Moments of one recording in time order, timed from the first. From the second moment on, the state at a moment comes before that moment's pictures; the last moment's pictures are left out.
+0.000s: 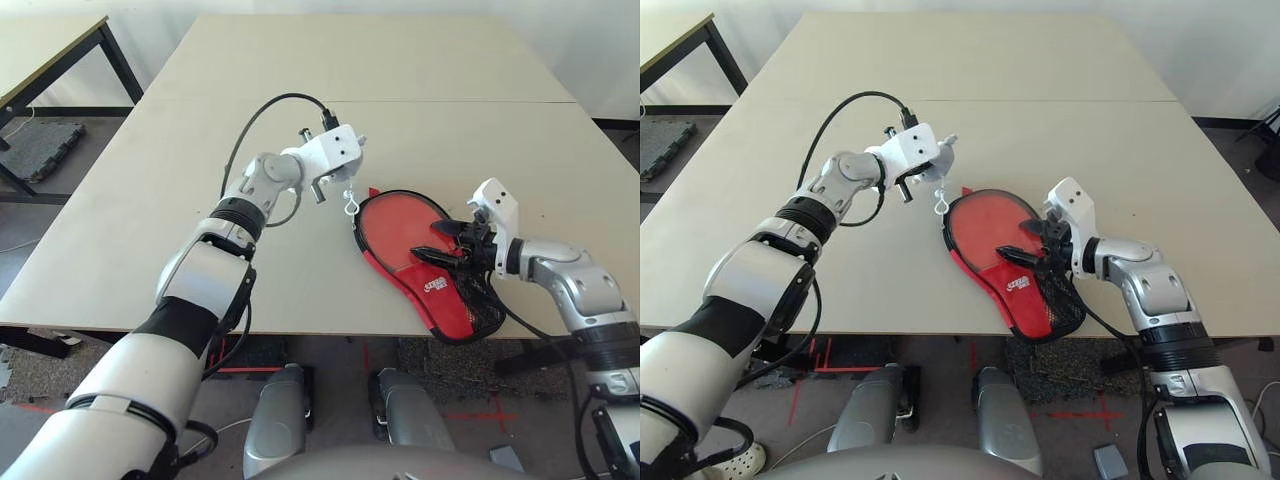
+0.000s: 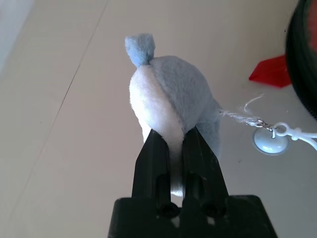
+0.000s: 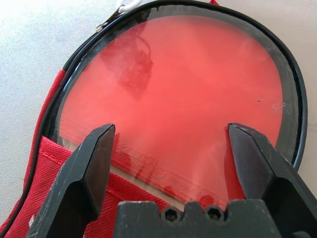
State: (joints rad) left arm -1.20 0.19 -0.30 1.28 0.34 -0.22 -0.52; right arm -0.32 -0.60 0.04 0.10 0.31 0.54 0.91
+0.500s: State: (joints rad) left arm -1.25 0.17 -0.36 1.35 0.46 -0.20 -0.37; right arm -0.30 -0.58 0.03 0.08 0.31 0.54 0.89
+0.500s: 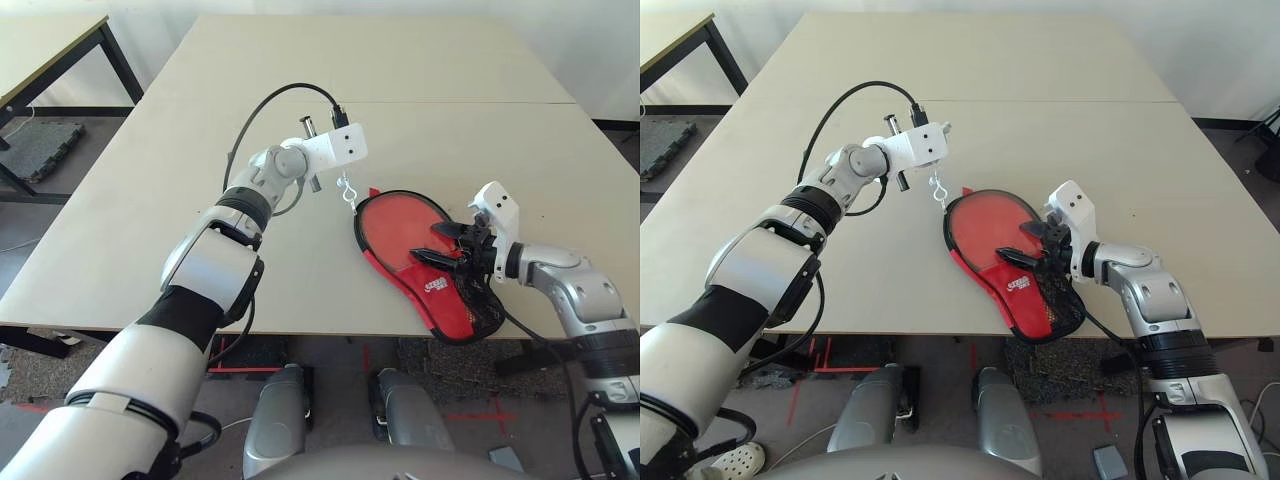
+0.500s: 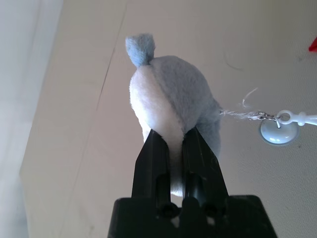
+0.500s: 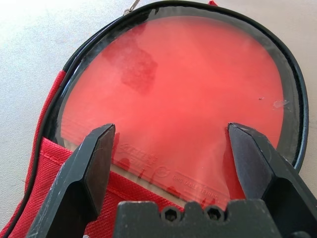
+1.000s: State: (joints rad) left arm -1.32 0.07 -0.39 1.37 0.55 -0.18 -0.18; right arm -0.26 -0.56 0.03 0.02 0.33 0.55 0.85
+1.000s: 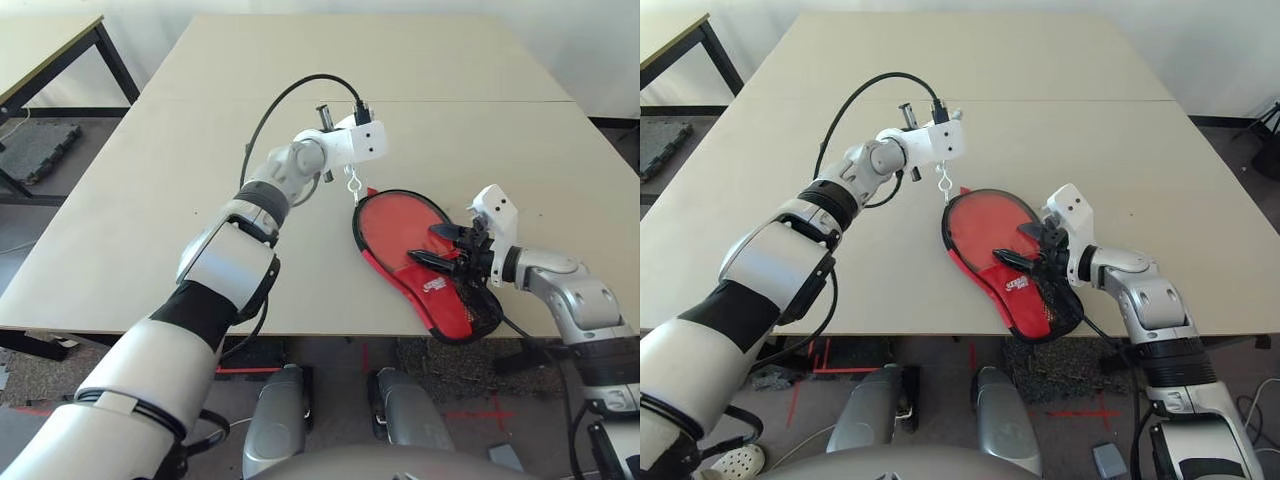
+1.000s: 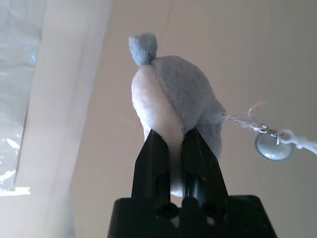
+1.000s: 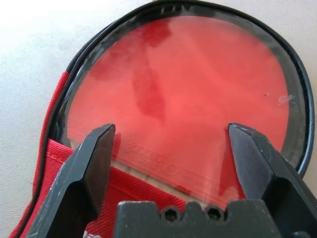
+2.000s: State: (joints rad) left arm -1.25 -0.05 -0.47 1.38 0.61 -0.28 -0.30; right arm -0.22 -0.54 0.01 -0.03 0.36 0.57 0.82
